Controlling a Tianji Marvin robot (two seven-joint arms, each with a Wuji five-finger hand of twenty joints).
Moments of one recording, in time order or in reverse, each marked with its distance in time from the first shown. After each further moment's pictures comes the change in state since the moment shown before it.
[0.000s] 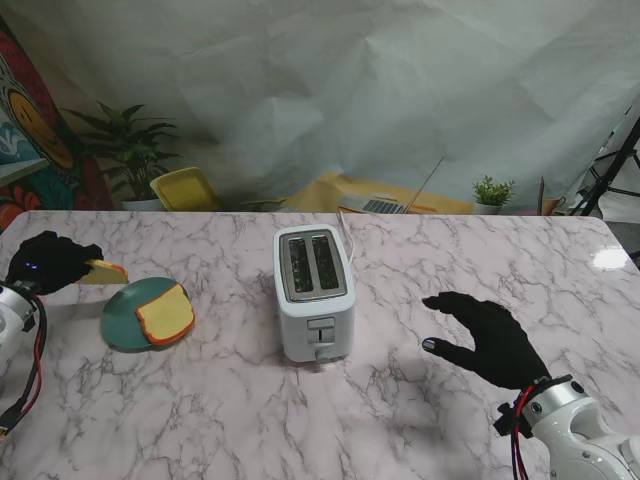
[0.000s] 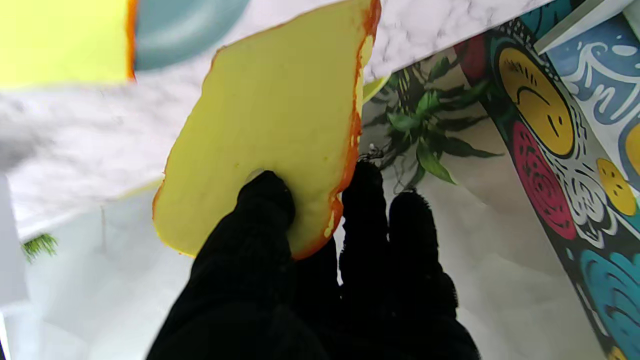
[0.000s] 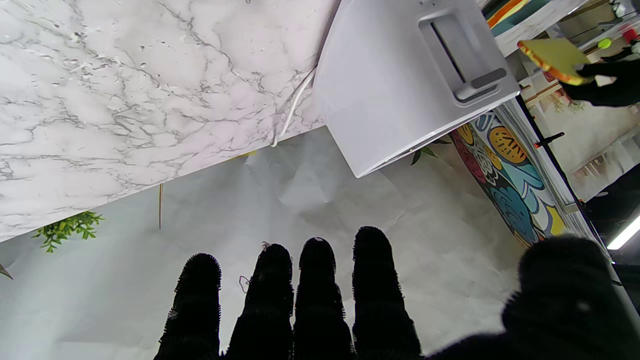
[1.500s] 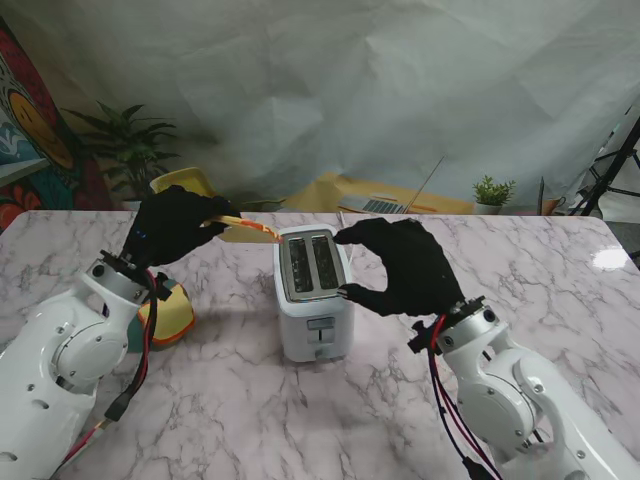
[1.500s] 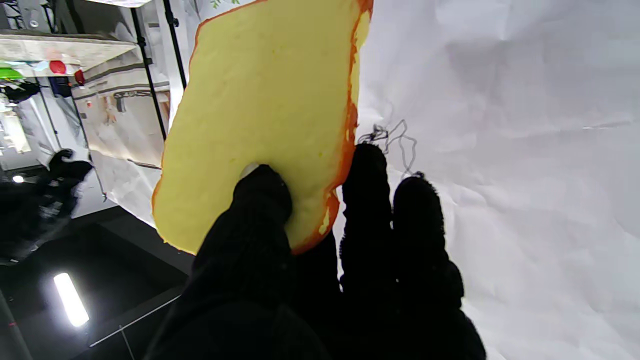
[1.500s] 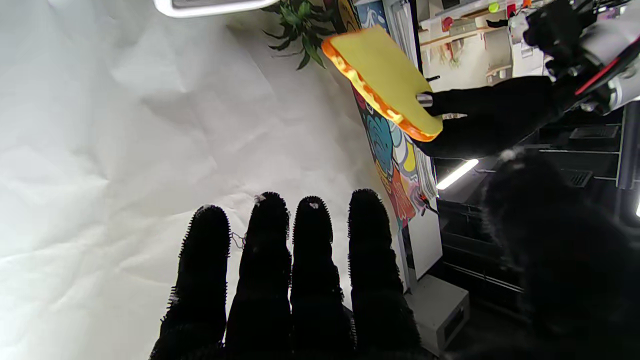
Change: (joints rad) left arm 0.017 -0.115 0.298 -0.411 -0.338 0.039 0.086; right arm 0.421 0.003 -0.385 0.047 -0.173 -0.008 -0.233; left_hand 0.000 -0.002 -0.061 0.000 0.038 -0.033 -0.017 0.026 0.027 -0.024 0.024 -0.024 0.158 0.000 -0.075 0.049 0.126 0.026 -0.016 0.051; right_hand -0.034 -0.488 0.765 -0.032 0.169 0.020 0.253 0.102 0.220 0.049 0.284 0.126 0.324 0.059 0.147 0.011 0.234 -0.014 0.442 -0.061
